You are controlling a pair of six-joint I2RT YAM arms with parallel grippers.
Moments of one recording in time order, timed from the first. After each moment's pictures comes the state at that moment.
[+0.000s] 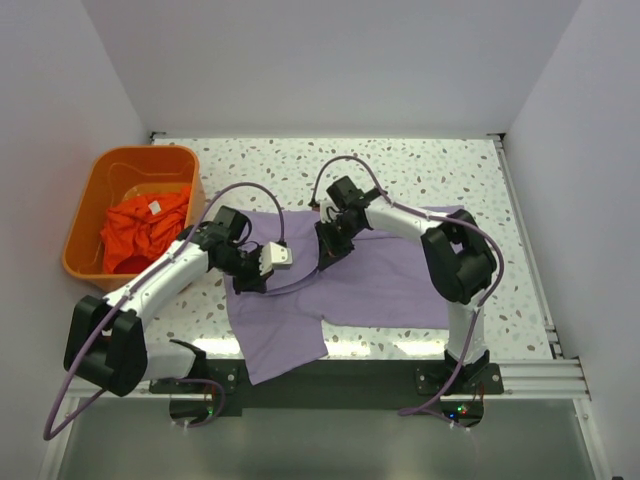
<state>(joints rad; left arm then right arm) -0.38 1.30 0.85 -0.84 0.60 0.90 0.62 2.01 1.45 -0.66 -0.52 0.24</state>
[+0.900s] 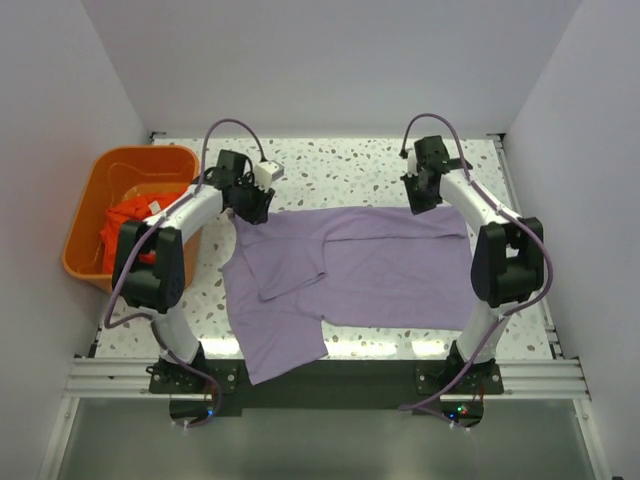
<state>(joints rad) -0.22 1.78 1.28 -0.48 0.33 0.36 0.19 1.84 1.48 -0.74 0.03 -0.06</state>
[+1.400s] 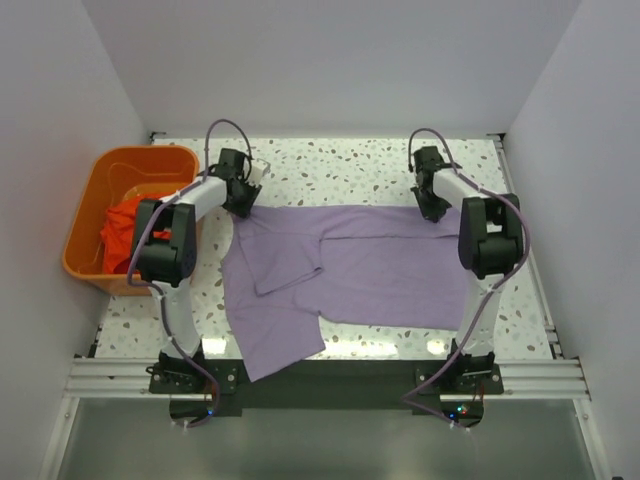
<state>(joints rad) -0.16 2.03 1.40 -0.44 0.04 0.29 0.12 2.10 1.54 -0.66 0.31 -0.16</state>
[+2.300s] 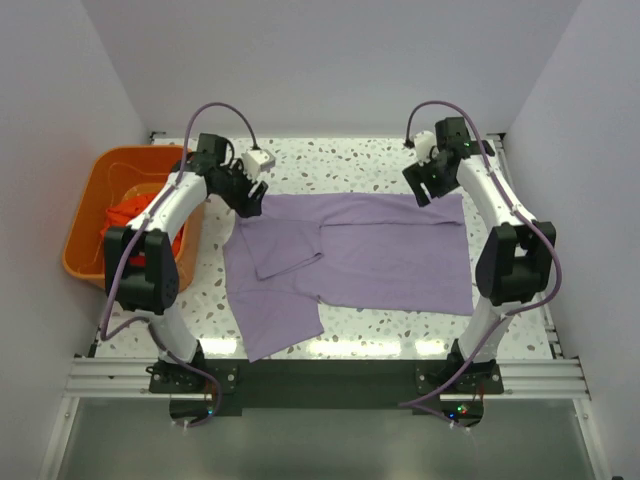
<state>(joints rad) -0.13 1.84 1.48 -0.60 0.41 0.52 0.10 1.89 1.71 -0.87 0.03 -0.38</state>
